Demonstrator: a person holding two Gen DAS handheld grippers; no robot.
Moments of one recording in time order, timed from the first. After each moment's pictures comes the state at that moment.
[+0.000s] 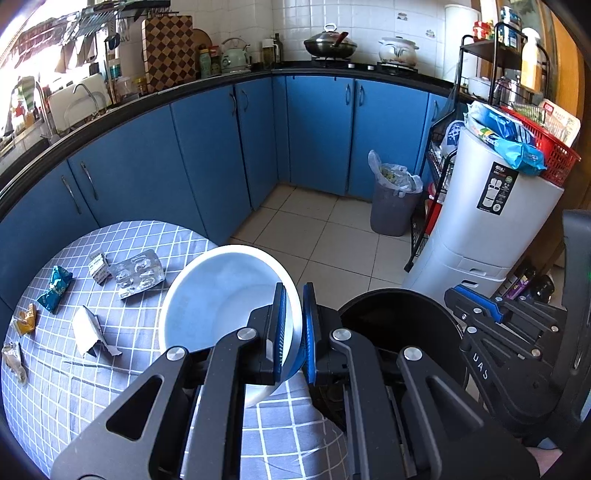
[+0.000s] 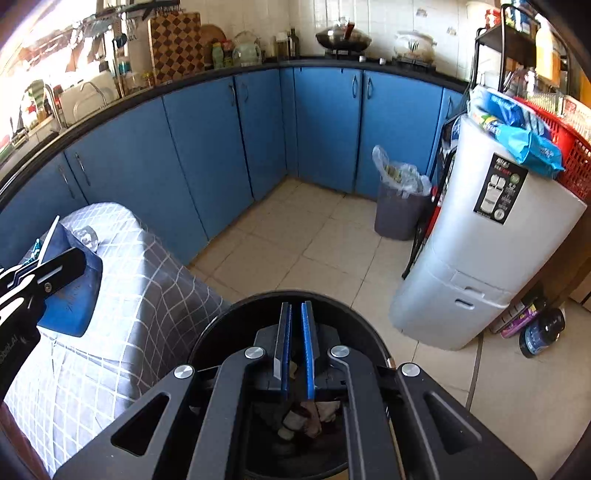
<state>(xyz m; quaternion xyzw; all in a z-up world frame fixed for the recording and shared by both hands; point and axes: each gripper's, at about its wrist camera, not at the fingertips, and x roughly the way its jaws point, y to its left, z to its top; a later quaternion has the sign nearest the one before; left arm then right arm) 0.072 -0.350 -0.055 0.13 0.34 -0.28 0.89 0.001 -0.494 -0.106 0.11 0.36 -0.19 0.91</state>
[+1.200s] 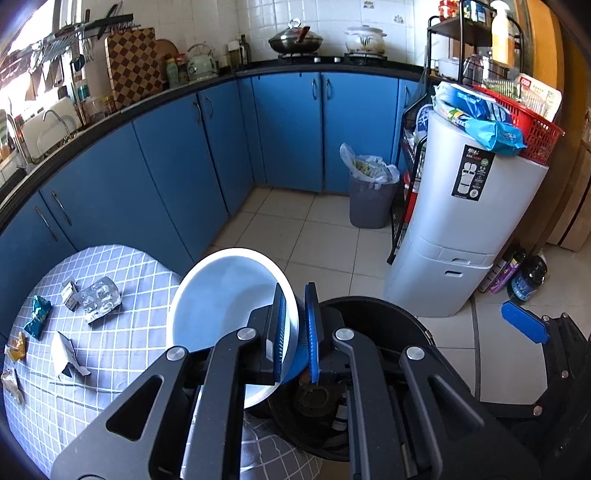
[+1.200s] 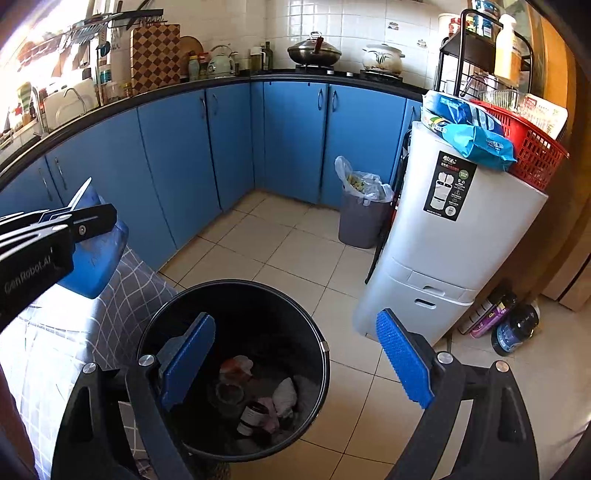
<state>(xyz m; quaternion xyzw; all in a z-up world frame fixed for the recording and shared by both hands) 0.054 -0.413 -0.053 0.16 0.35 -0.31 0.87 -0.050 -0.516 -0.109 0.10 0.36 -0.25 0.90</state>
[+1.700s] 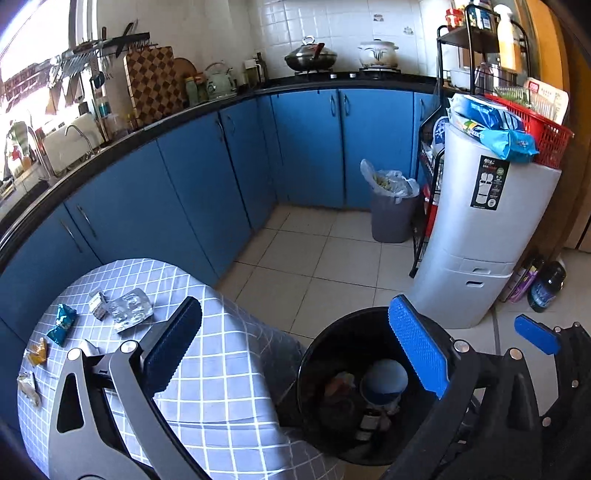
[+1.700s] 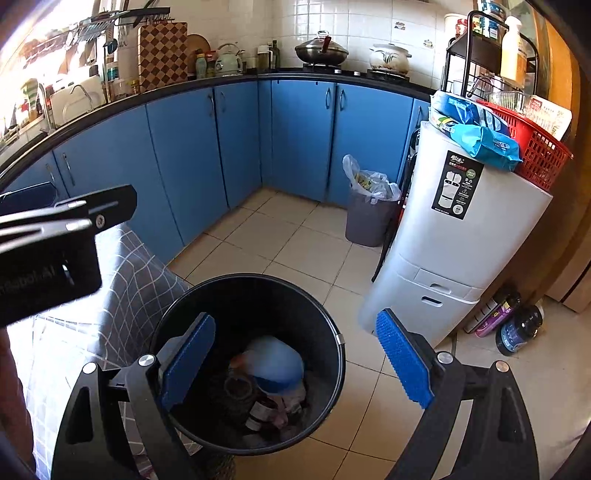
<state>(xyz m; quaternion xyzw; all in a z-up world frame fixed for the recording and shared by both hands) 0.046 -0.393 -0.046 0.17 0.30 -0.28 0.90 -0.050 -0.500 -0.107 0.10 0.36 -0.24 0.90</state>
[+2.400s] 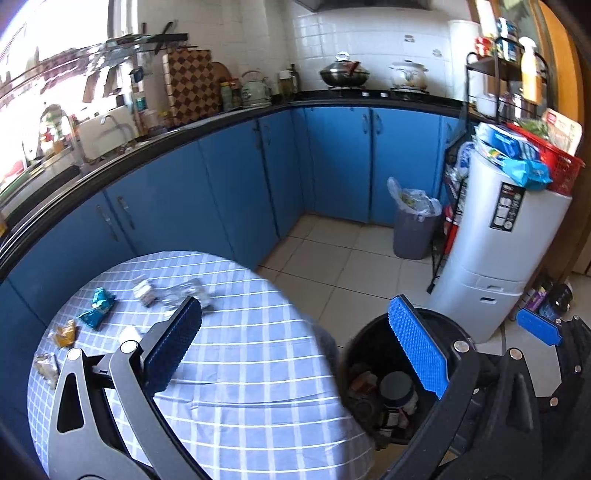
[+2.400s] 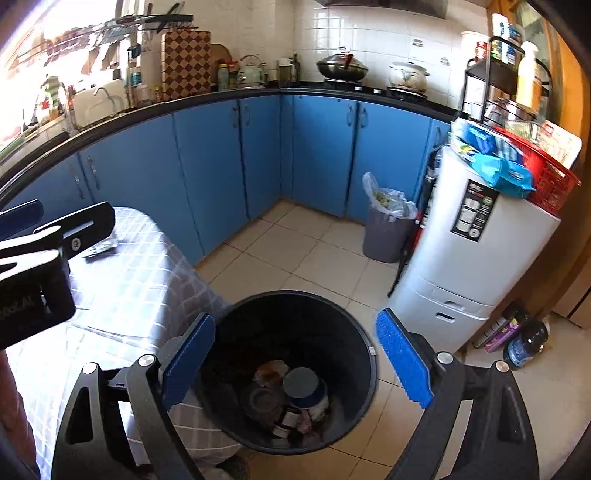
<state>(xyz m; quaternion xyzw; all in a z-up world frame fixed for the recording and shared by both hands) 0.048 -0.317 -0.019 0.14 0.28 -0.24 0.92 -0.031 -0.452 -0.077 0.08 0.34 -0.21 0.91</state>
